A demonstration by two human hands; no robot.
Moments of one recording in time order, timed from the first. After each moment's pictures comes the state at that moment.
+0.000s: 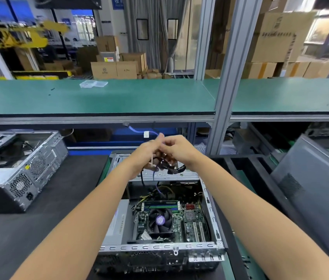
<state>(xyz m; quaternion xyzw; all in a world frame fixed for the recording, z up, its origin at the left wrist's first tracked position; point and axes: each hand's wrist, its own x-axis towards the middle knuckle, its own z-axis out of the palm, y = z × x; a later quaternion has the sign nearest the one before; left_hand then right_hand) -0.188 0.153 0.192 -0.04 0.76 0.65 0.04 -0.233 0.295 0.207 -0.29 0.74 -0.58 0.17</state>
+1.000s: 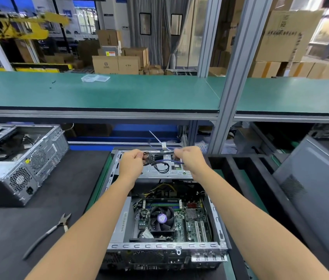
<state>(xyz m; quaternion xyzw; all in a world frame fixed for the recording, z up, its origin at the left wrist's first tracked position) -0.186 0.124 0.129 -0.22 0.80 0.53 -0.19 -0.242 0.300 0.166 -0.07 0.79 -0.59 0.11</state>
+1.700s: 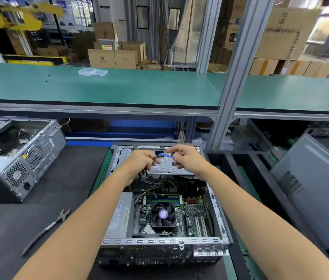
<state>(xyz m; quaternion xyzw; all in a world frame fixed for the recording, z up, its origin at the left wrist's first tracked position) -0.172 0.123 0.147 -0.11 0.78 0.62 0.01 -0.239 0.304 0.157 -0.23 0.80 -0.53 0.18</state>
